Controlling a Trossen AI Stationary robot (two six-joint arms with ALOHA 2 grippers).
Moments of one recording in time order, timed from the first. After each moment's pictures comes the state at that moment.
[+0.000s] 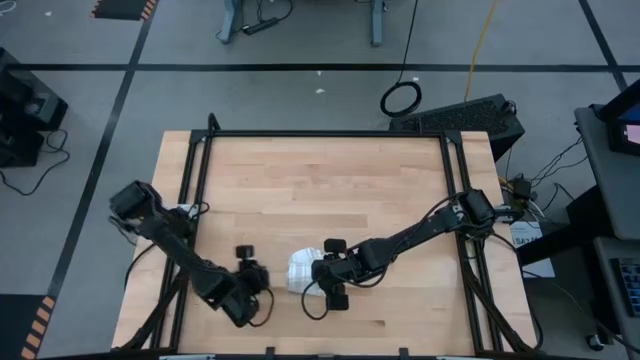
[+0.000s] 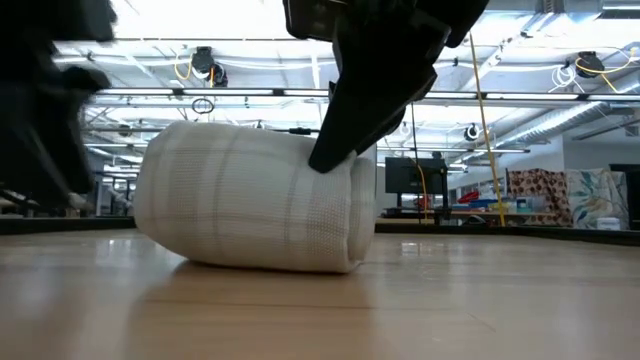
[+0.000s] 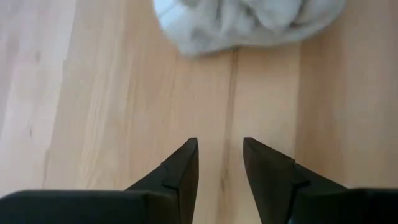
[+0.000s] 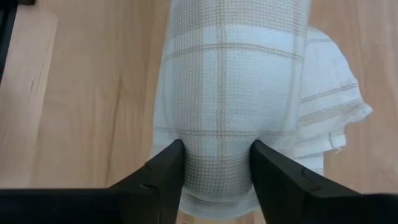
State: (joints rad) left arm -0.78 1.70 0.96 -0.71 -0.56 -0.77; right arm 0.37 2.01 1.47 -0.48 0.10 0.36
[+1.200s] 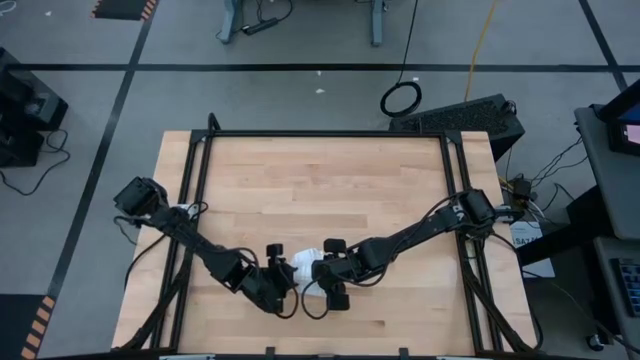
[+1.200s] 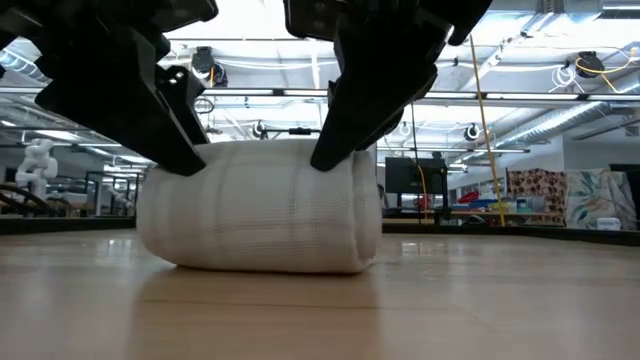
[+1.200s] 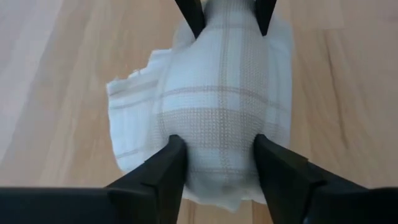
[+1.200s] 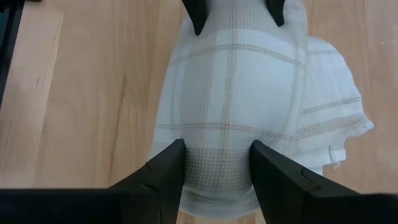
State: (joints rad) left arm -0.60 1.71 0.93 -0.21 -0.47 -0.44; right arm 0.37 2.01 1.47 -0.49 0.08 0.33
